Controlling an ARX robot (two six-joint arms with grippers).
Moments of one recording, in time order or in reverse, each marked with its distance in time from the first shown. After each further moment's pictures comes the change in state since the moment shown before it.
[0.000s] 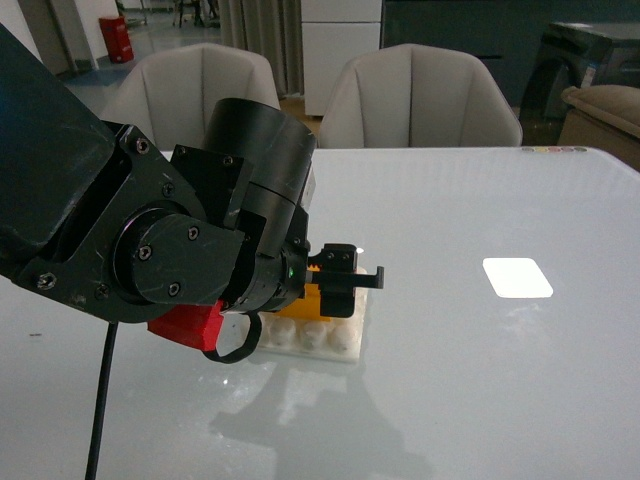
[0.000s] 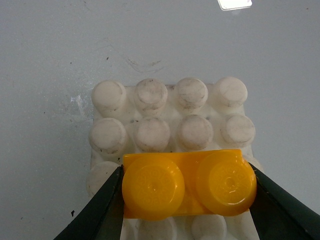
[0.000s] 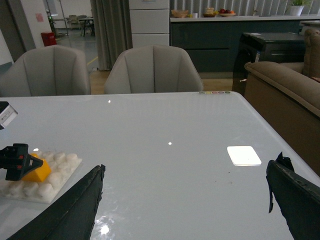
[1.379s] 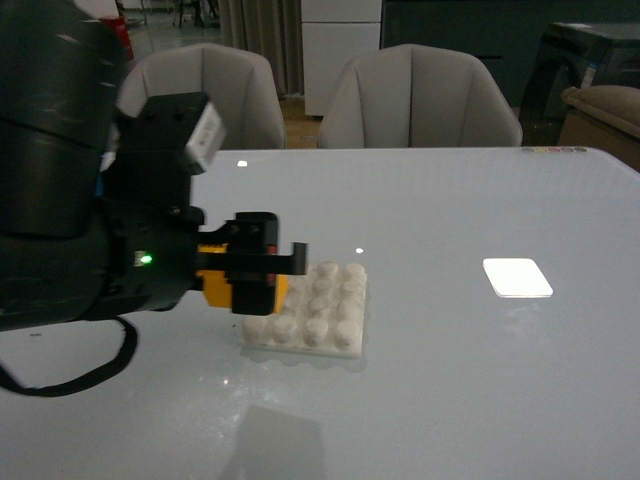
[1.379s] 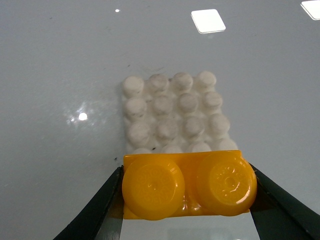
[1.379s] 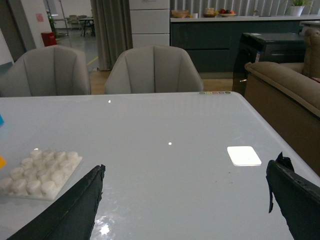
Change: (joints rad) left arm 0.069 -0.397 -0.337 0.051 0.121 0.044; right arm 0.000 0.000 0.000 0.000 0.000 0.000
